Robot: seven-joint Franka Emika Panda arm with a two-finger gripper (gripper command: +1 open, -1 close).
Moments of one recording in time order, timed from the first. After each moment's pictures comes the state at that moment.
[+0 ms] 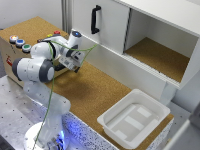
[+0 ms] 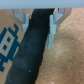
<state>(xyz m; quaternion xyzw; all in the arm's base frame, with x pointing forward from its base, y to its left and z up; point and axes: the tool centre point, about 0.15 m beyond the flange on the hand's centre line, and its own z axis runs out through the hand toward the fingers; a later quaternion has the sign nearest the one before) 0.344 0.262 0.299 -0.98 -0.13 0.00 0.15</state>
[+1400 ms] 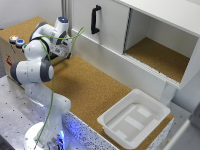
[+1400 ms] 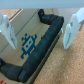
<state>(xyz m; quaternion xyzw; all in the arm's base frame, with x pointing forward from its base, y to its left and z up) 0.284 0.310 0.400 -0.95 -0.26 -0.06 0.13</state>
